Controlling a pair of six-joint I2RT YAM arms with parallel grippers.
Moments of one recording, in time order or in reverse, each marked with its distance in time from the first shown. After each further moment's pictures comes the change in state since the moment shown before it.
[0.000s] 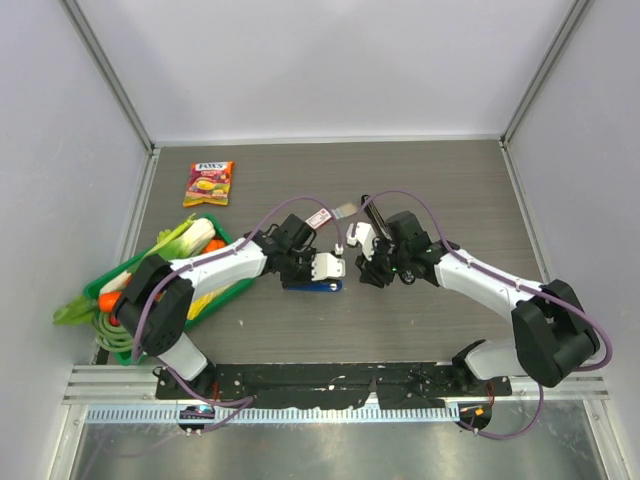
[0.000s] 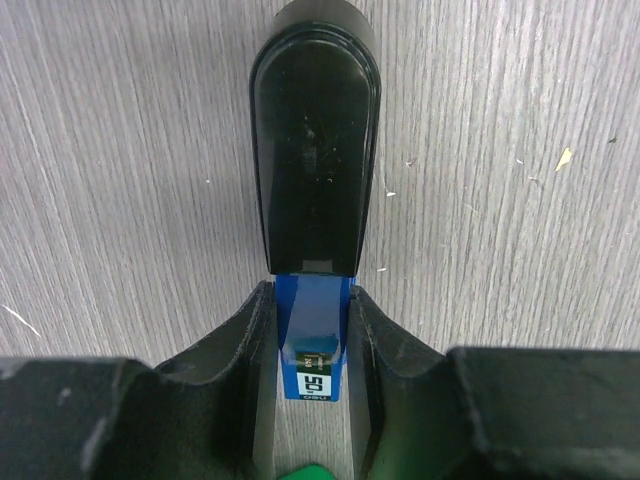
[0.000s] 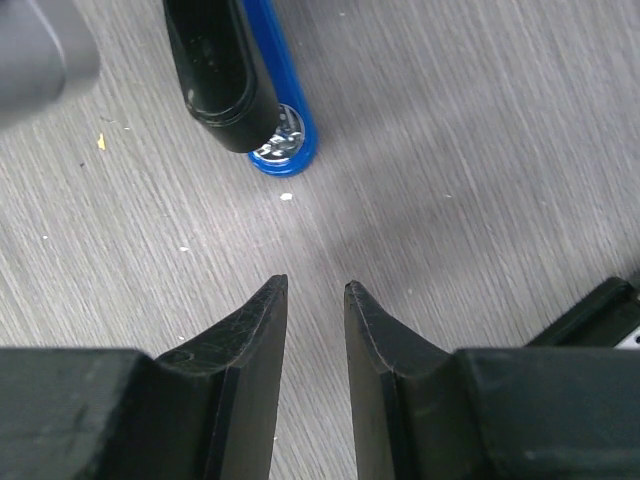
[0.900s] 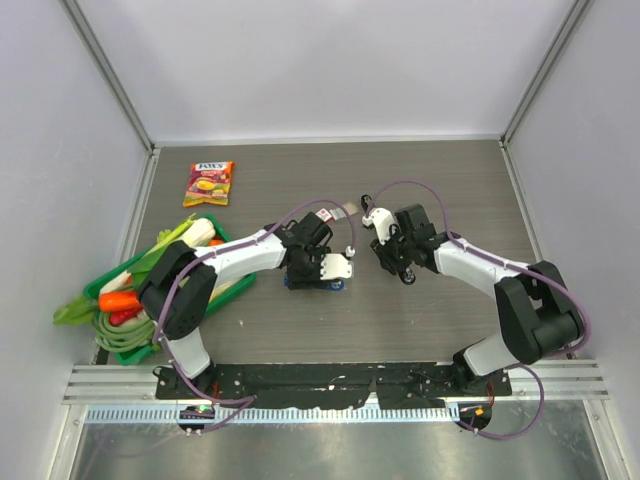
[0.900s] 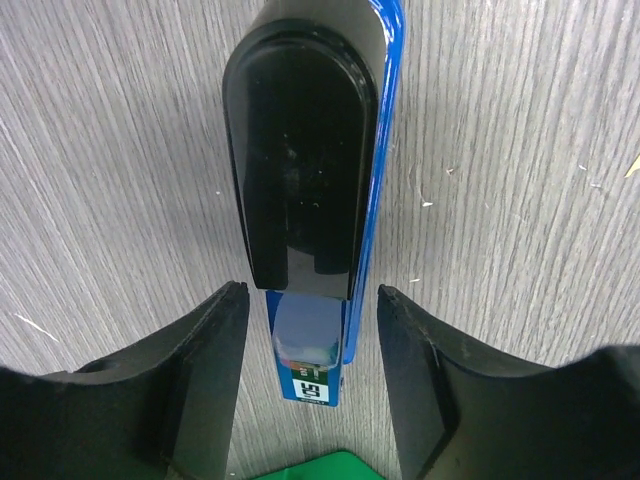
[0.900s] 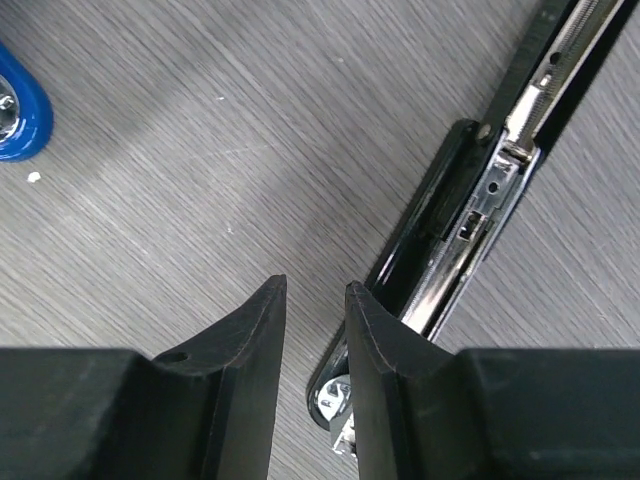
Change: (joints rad) left arm -0.060 0.162 0.159 -0.129 -0.141 0.020; right arm -0.139 0.114 0.023 0.033 0.243 0.107
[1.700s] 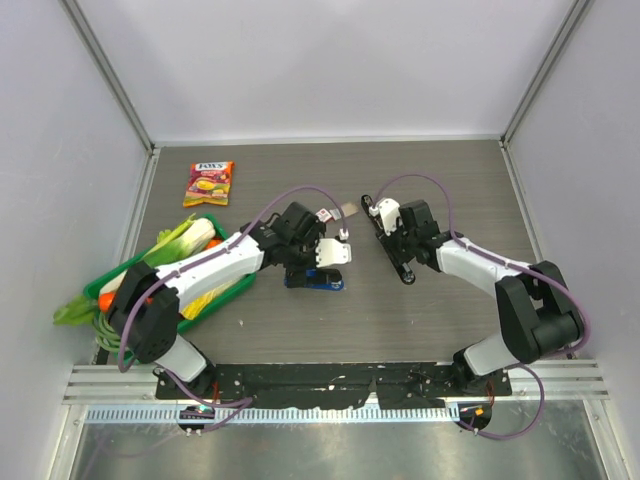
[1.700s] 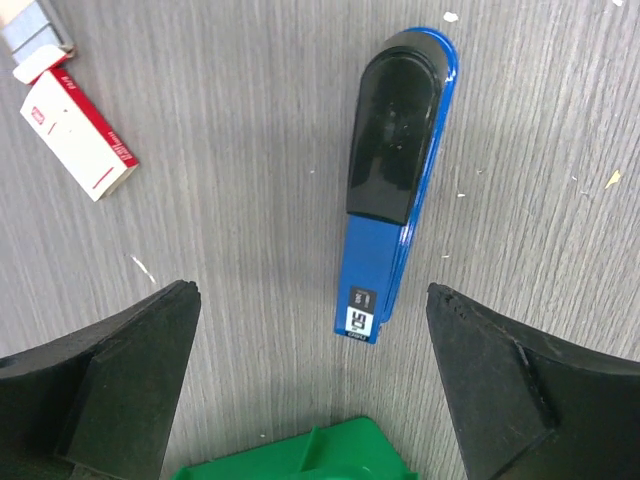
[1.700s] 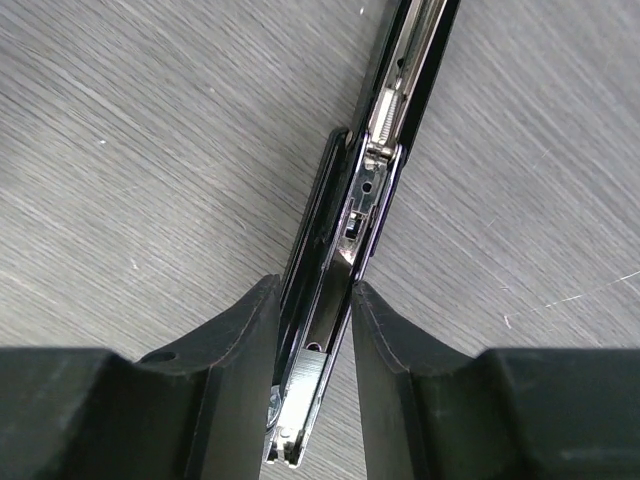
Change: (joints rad) left arm 0.014 -0.181 -0.023 0.051 0.000 -0.052; right arm -0.028 -0.016 -0.002 0.081 0.146 0.038
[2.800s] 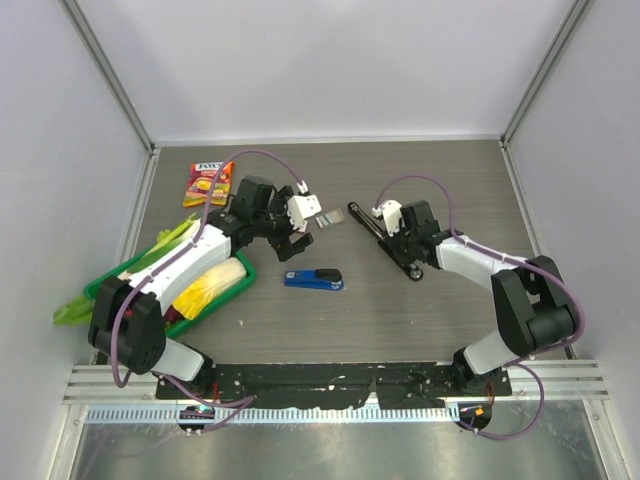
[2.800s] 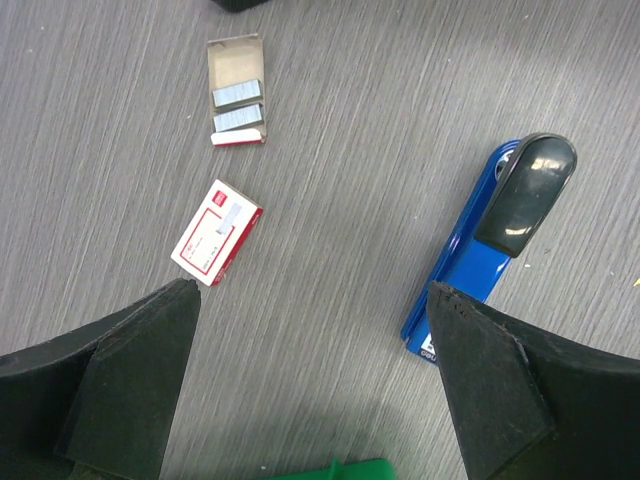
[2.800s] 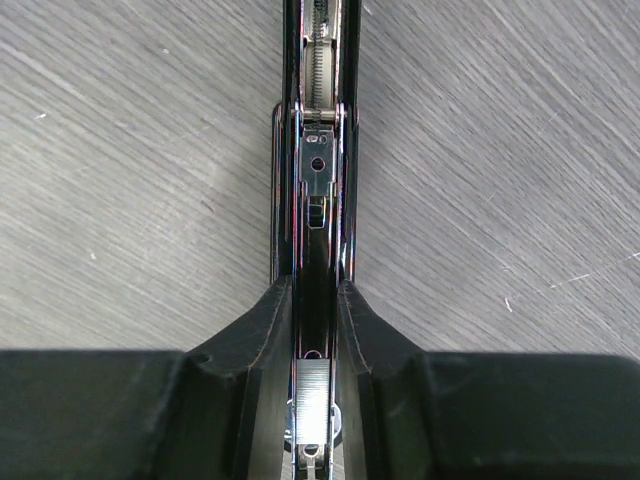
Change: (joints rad) left arm 0.262 -0.117 -0.029 0.188 0.253 -0.177; right arm -0.026 0.067 0.008 -0.015 0.037 -0.006
